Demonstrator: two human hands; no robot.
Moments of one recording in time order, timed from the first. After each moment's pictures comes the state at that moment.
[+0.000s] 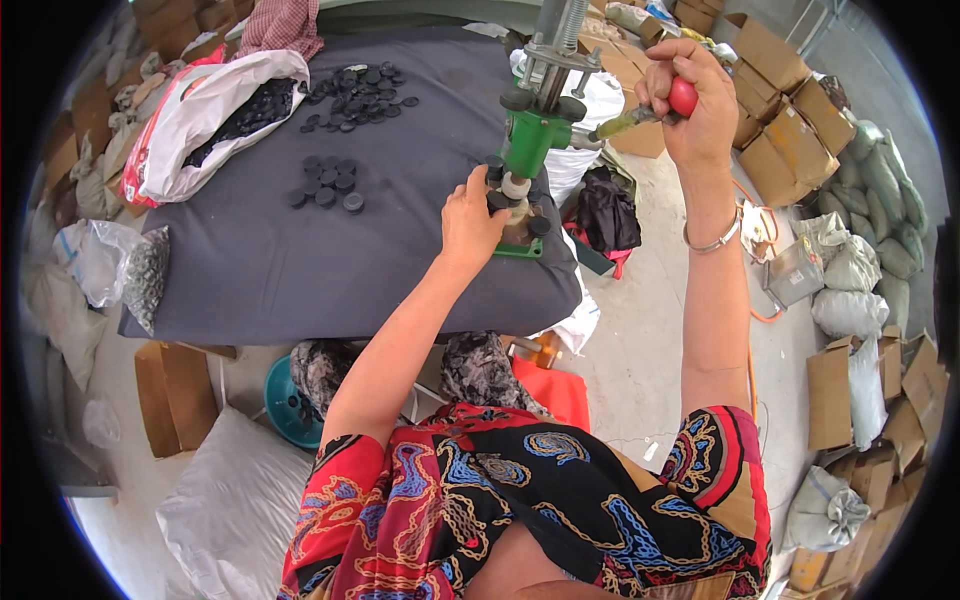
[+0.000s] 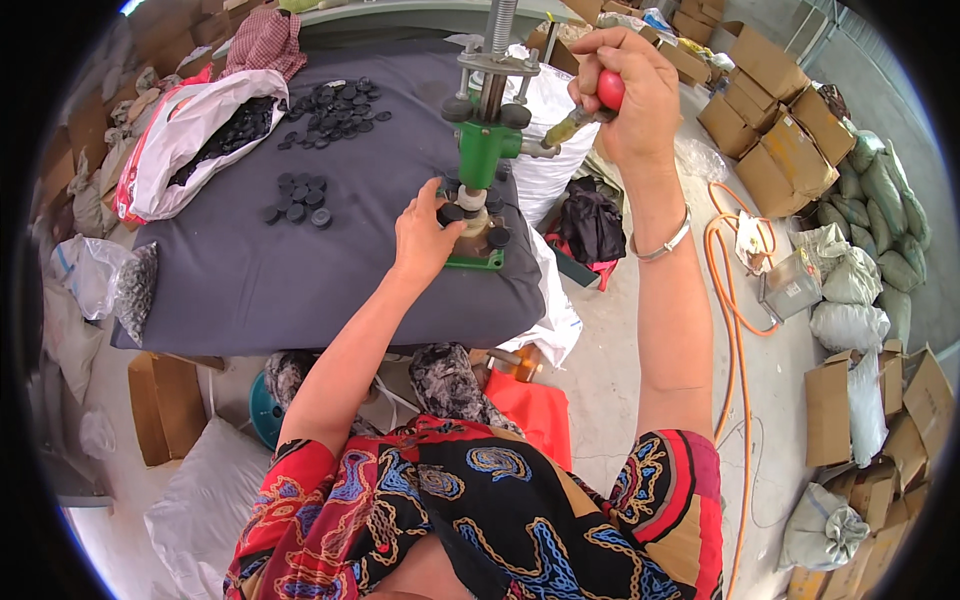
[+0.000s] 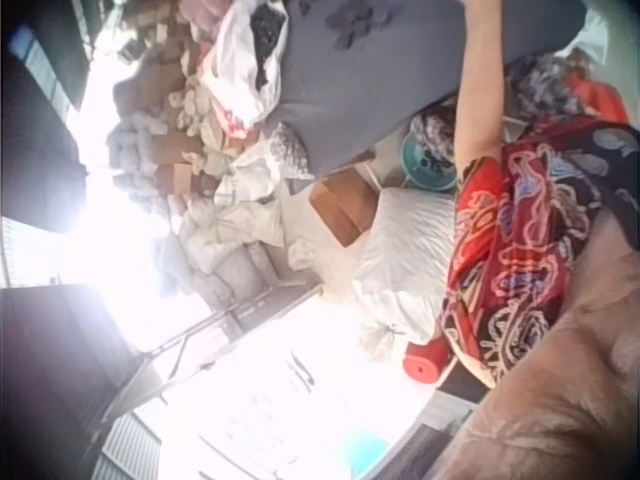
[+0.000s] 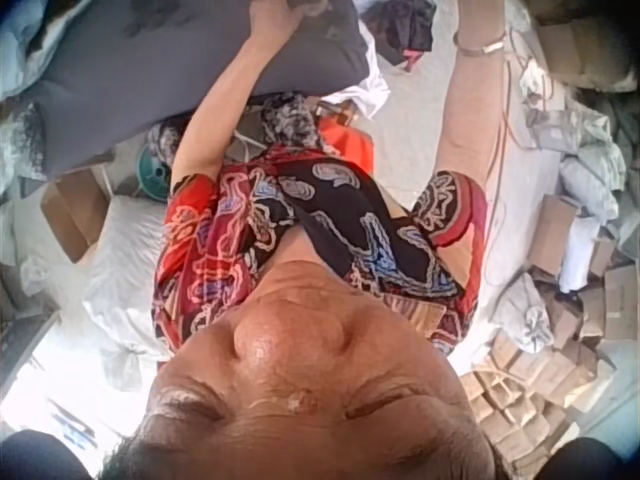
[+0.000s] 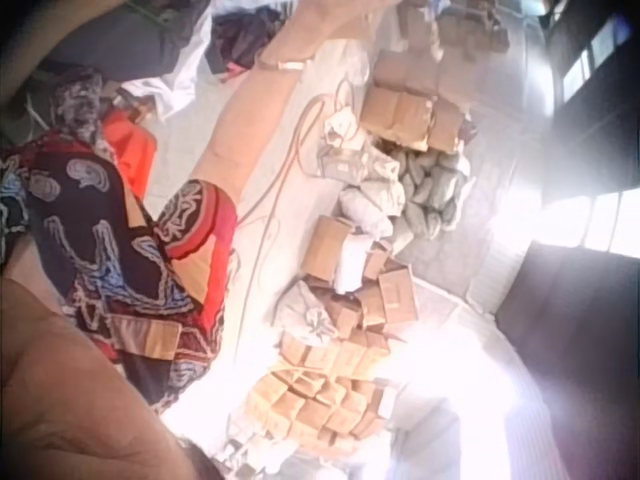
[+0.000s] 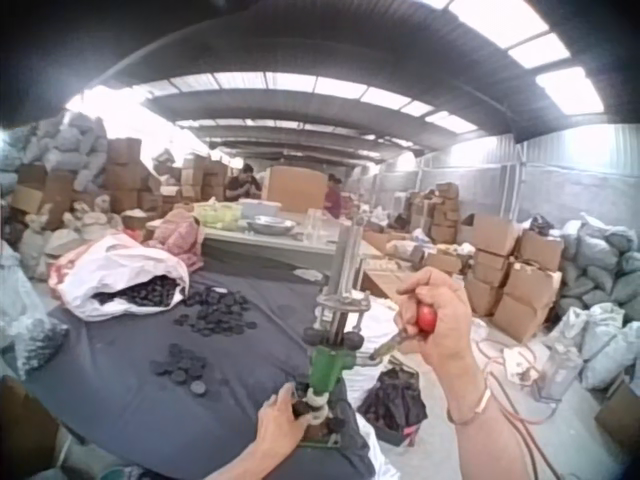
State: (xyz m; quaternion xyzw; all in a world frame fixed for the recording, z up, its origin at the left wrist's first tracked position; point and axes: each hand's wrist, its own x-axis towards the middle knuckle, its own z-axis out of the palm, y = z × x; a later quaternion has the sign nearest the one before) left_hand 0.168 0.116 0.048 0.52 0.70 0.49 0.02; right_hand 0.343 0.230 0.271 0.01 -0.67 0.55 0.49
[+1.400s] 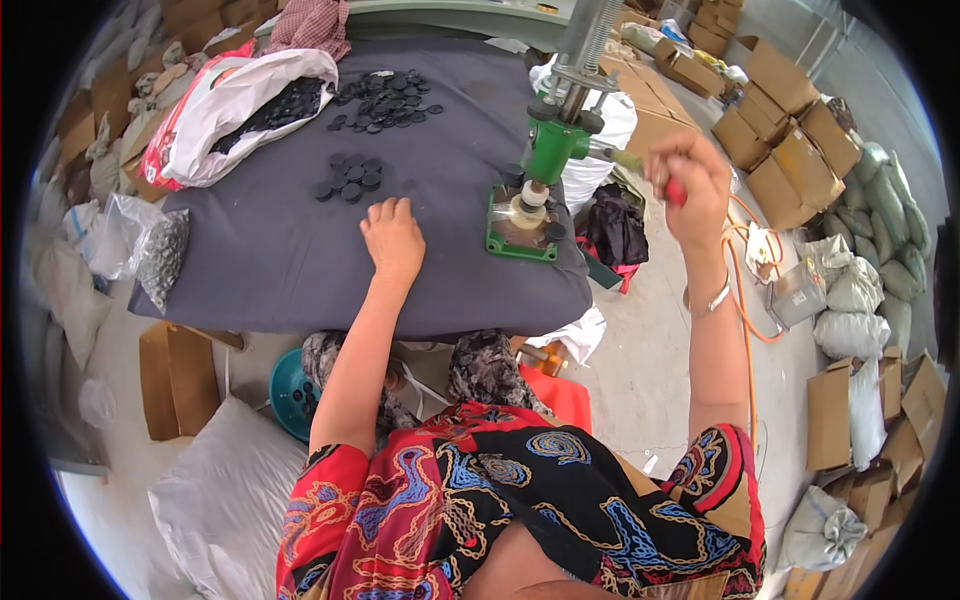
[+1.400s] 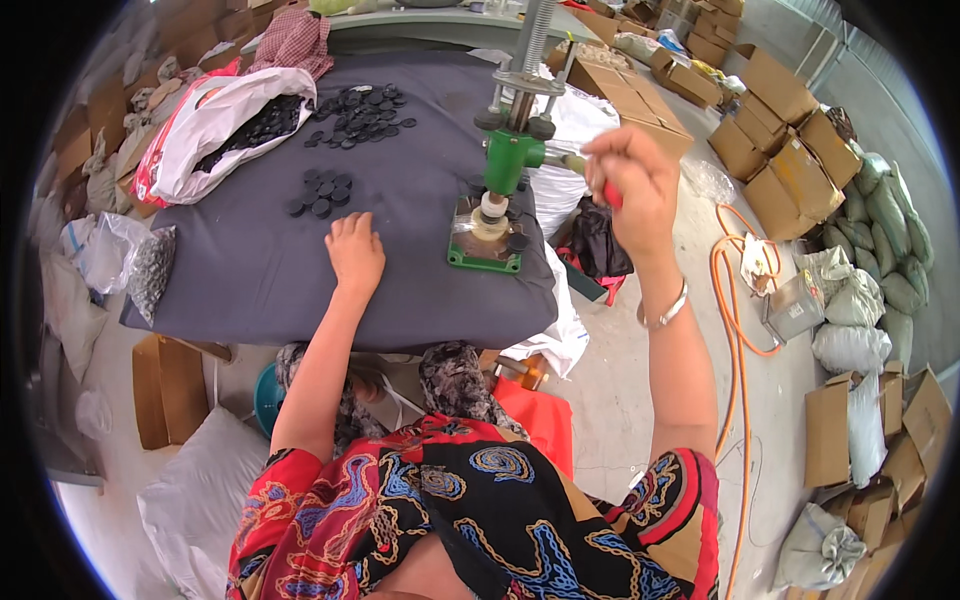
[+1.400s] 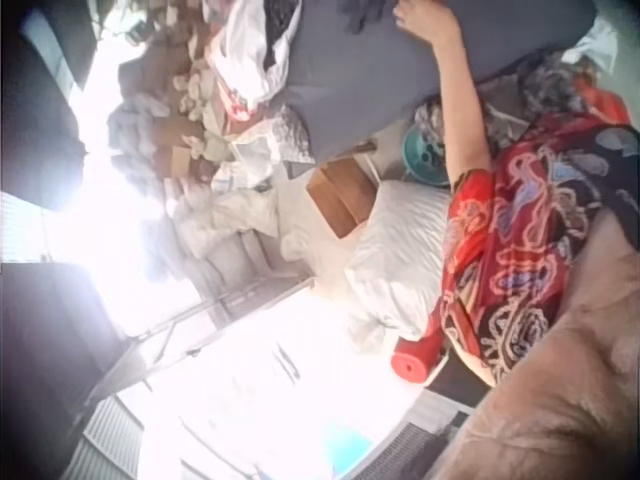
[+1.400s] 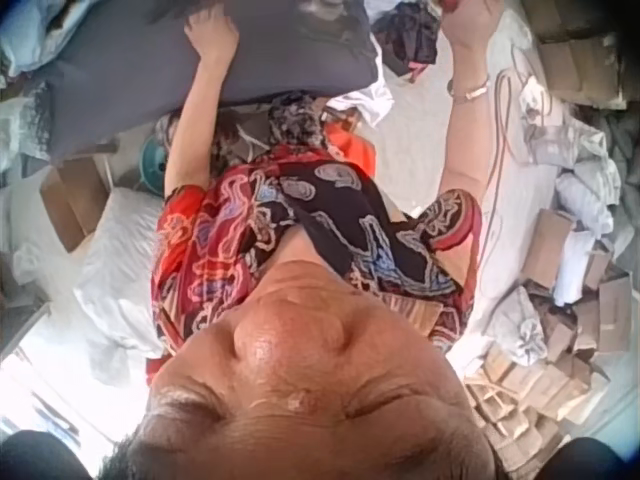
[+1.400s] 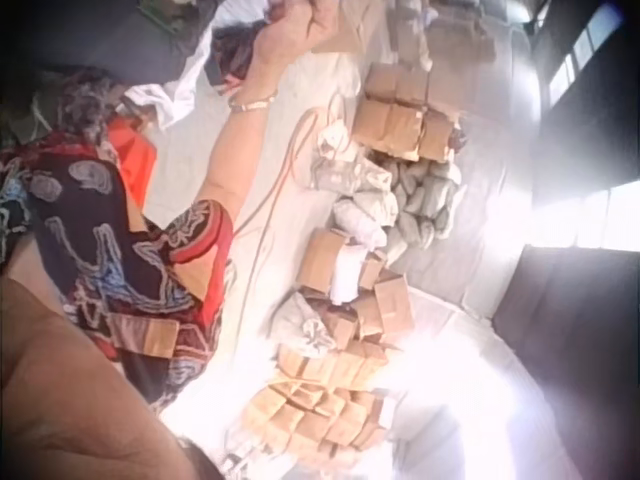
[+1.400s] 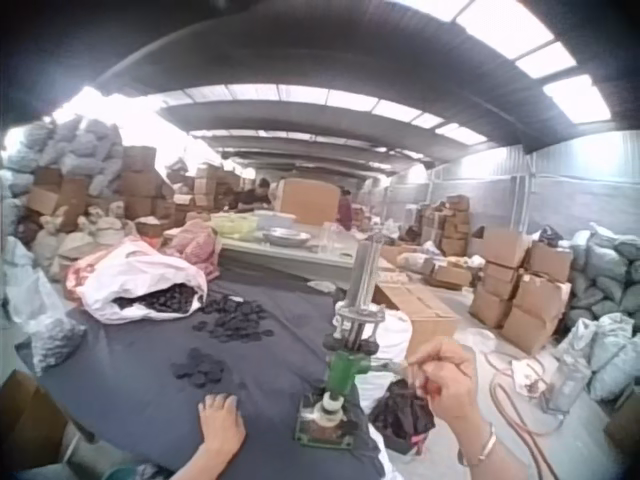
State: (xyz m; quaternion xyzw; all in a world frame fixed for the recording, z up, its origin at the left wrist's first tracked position) left_hand 0.069 0.046 0.002 0.47 0.81 0.29 -0.20; right_hand 0.372 0.182 0.225 -0.07 -0.73 0.49 0.47
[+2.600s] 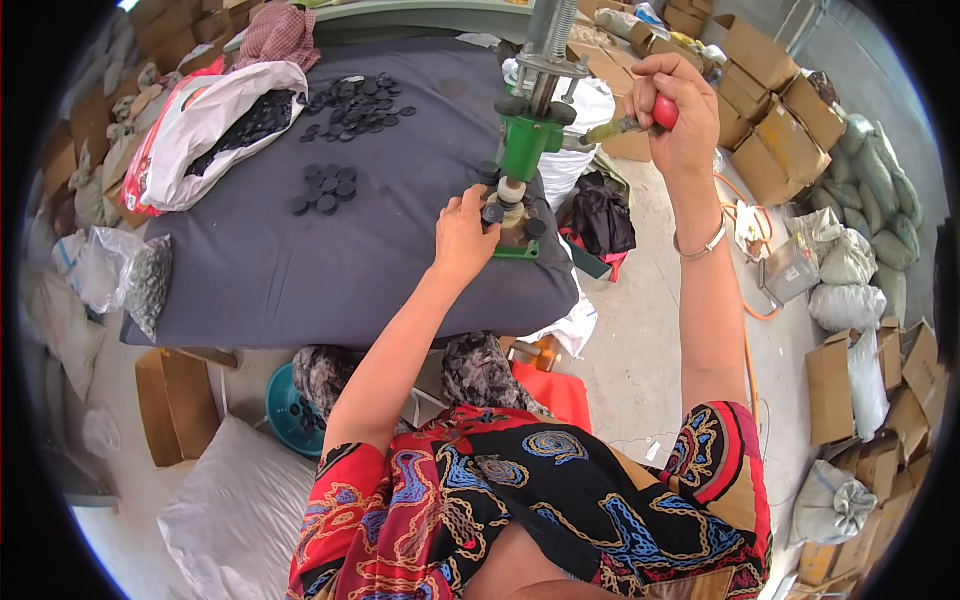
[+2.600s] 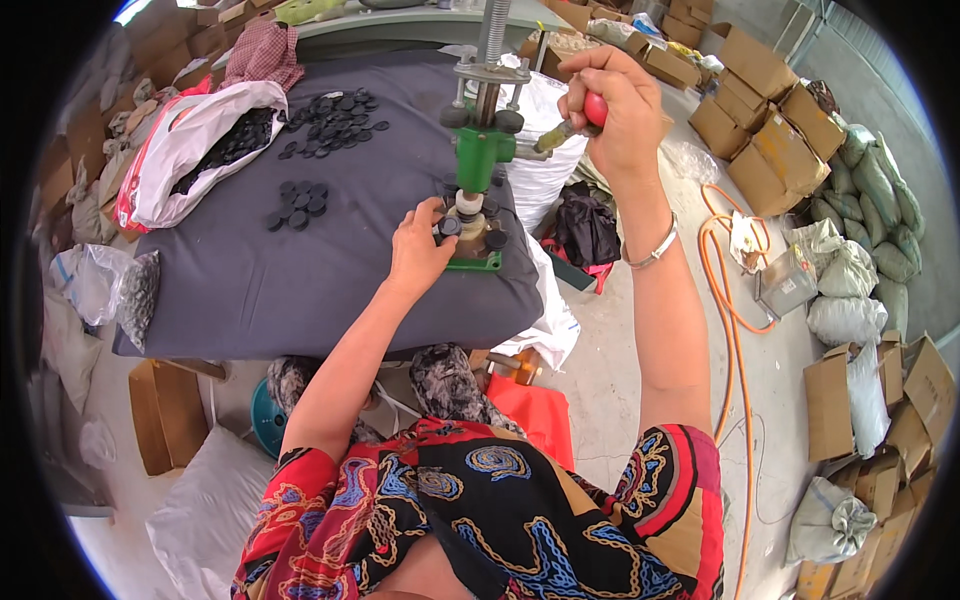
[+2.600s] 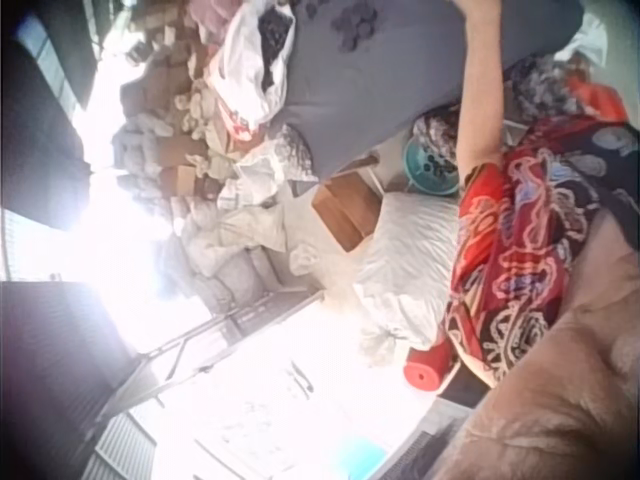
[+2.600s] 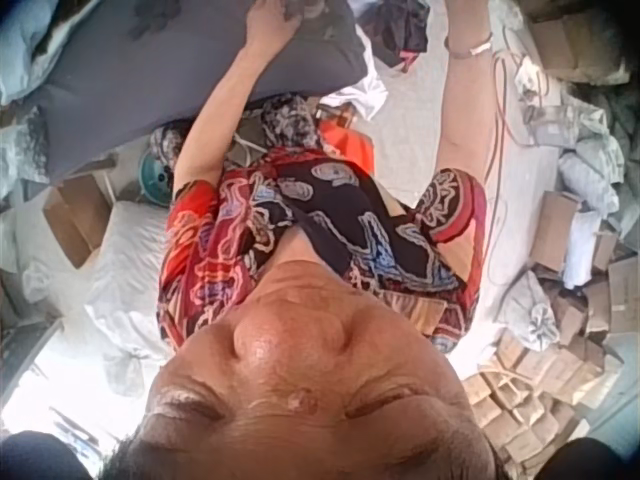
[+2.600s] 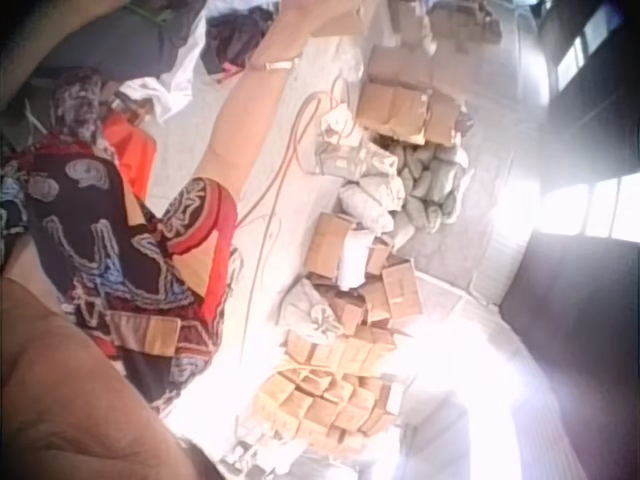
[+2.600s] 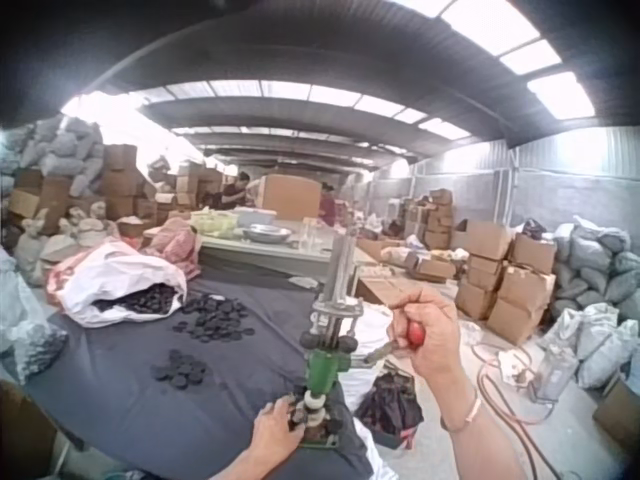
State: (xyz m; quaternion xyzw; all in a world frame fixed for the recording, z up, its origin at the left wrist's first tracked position) left_hand 0.167 0.103 0.039 0.55 0.68 0.49 0.00; right_hand 0.350 0.219 0.262 0.00 -0.67 0.55 0.49
